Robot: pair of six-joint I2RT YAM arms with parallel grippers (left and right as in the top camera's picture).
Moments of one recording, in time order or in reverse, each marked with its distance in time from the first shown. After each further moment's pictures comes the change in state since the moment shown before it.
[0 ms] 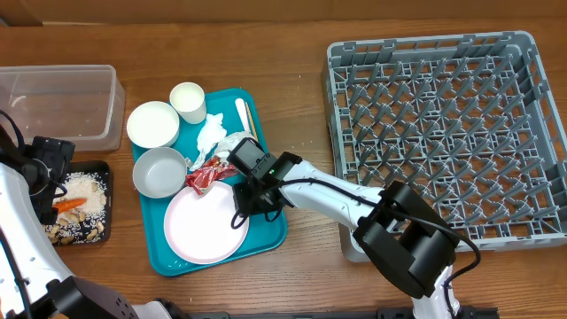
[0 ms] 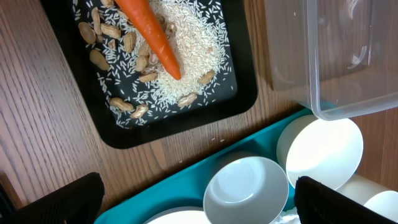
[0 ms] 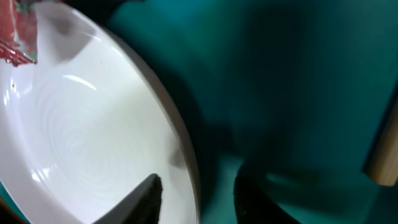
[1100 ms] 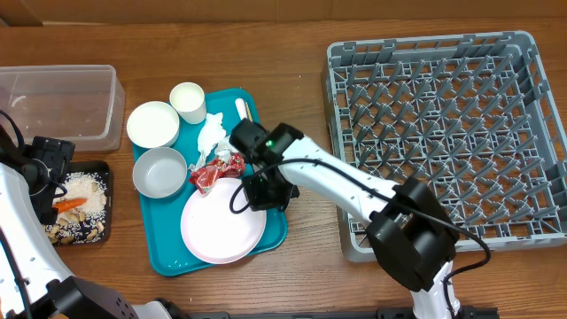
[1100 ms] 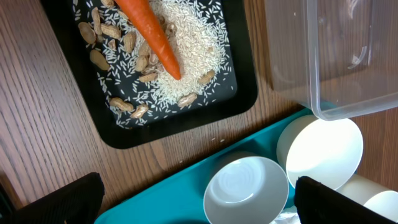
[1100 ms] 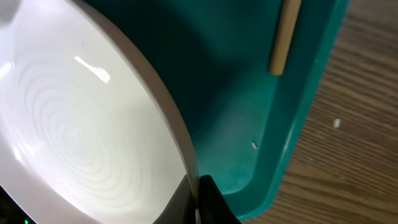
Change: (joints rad) left arm 0.000 0.000 0.000 0.000 0.000 0.000; right arm -0.050 0.016 0.268 -0.525 0.002 -0.138
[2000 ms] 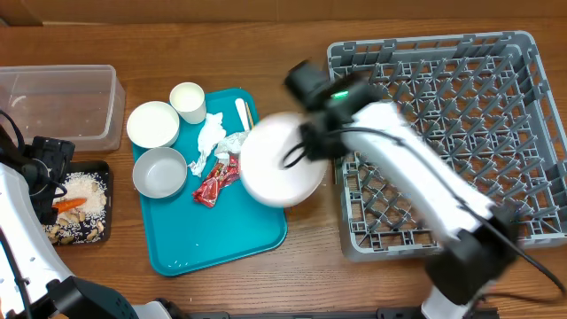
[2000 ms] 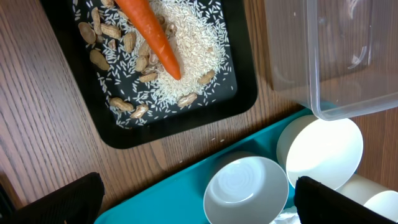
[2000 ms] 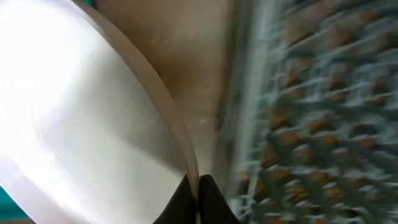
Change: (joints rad) left arm 0.000 0.000 0.000 0.000 0.000 0.000; right arm -0.251 -0.235 0.172 -0.274 0.386 -0.070
